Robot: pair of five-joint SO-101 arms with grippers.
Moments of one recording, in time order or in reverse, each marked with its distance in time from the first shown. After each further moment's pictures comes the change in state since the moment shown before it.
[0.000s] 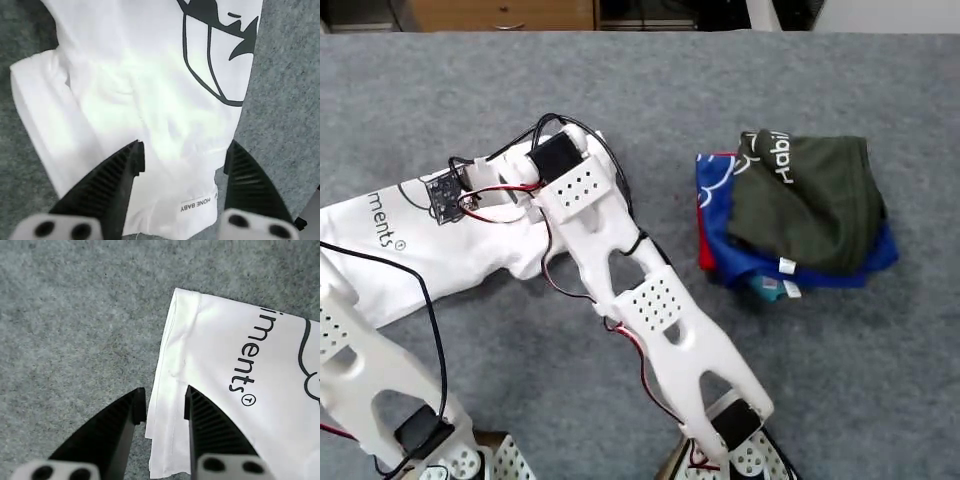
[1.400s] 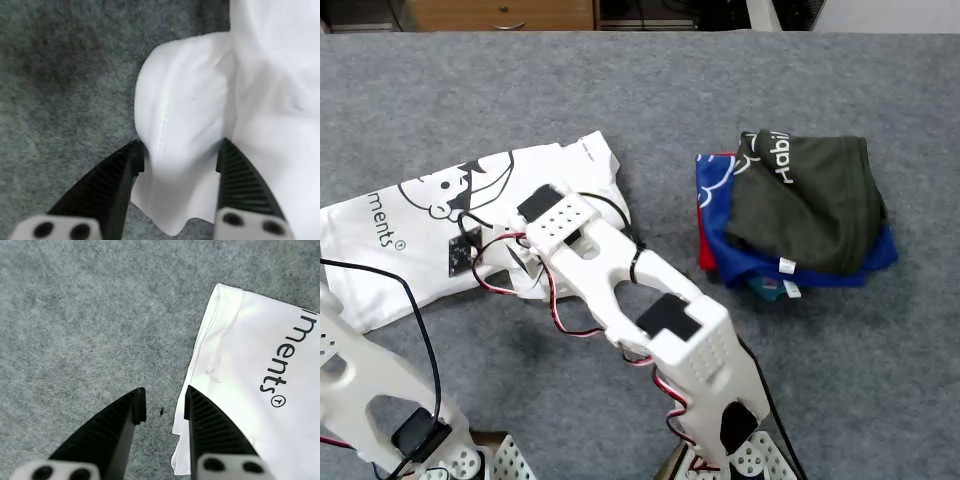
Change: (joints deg) left arm -5.5 0.0 0.0 0.0 -2.0; right arm -5.3 -33.5 83.7 -23.0 -19.0
